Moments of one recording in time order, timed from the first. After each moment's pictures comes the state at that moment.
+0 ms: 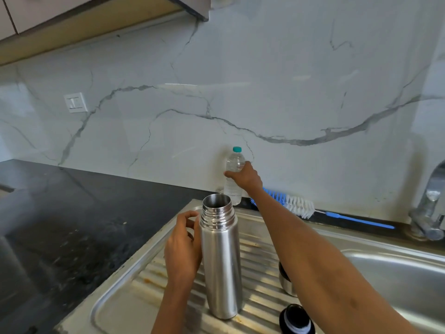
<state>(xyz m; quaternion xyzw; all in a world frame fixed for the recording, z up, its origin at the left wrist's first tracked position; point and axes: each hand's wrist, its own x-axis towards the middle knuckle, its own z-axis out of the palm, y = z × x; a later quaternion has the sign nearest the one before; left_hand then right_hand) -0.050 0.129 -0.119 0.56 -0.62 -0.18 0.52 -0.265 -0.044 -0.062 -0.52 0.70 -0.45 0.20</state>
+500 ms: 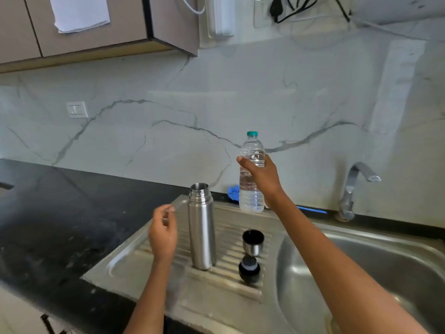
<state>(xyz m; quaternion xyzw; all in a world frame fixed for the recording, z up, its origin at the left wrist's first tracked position) -0.027 0.172 -0.120 0.50 -0.55 -0.19 0.64 -0.278 0.221 0.021 -0.49 0.49 -0.67 0.27</state>
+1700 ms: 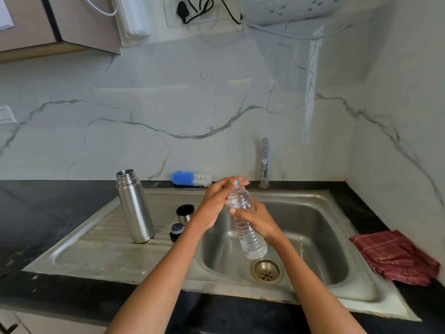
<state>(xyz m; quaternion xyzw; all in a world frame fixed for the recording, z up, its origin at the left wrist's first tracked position) -0.270 0.358 -0.047 0.17 -0.66 -0.63 0.37 -0.396 0.444 -0.103 -0.51 0.53 -0.60 0.32</state>
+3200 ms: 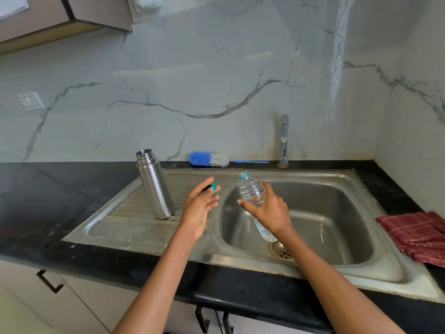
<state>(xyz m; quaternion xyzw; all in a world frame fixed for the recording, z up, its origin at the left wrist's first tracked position) -0.184 0.359 -0.096 0.33 -0.50 -0.65 0.46 -0.367 0.446 -0.129 -0.50 0.73 -0.46 0.06</state>
